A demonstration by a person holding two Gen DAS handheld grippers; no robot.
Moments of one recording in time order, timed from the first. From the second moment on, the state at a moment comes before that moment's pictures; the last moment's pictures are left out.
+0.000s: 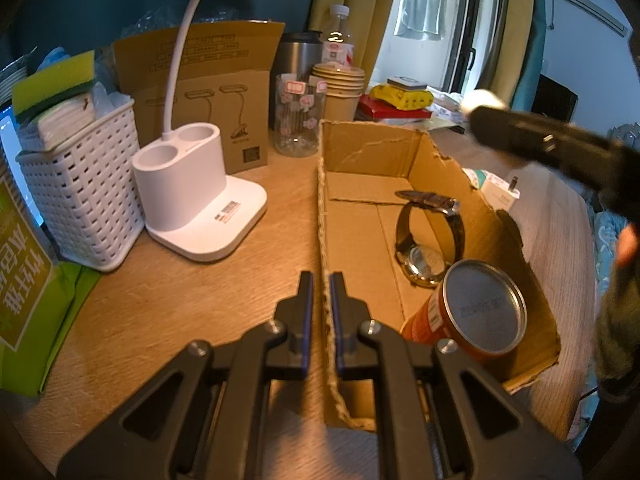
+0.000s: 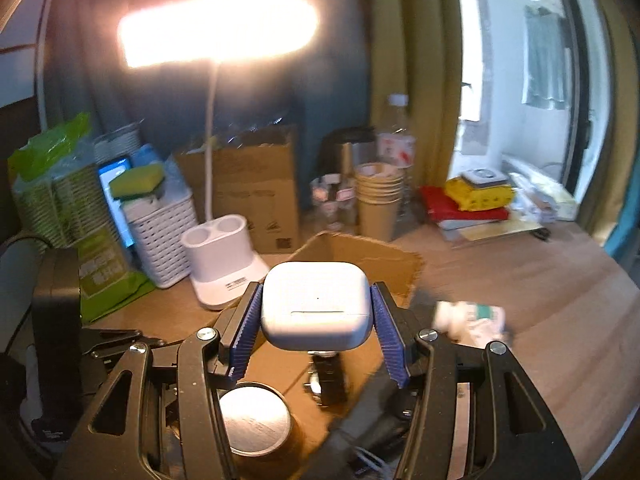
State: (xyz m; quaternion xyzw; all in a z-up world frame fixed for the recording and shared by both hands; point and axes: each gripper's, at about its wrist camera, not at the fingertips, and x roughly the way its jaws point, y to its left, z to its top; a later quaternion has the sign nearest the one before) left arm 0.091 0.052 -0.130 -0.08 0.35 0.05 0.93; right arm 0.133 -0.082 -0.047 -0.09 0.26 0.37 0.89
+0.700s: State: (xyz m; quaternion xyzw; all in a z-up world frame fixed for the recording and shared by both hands) left arm 0.094 0.050 -0.131 -0.08 0.35 0.05 0.93; right arm 0.153 -0.025 -0.085 -0.17 0.35 0.43 0.81
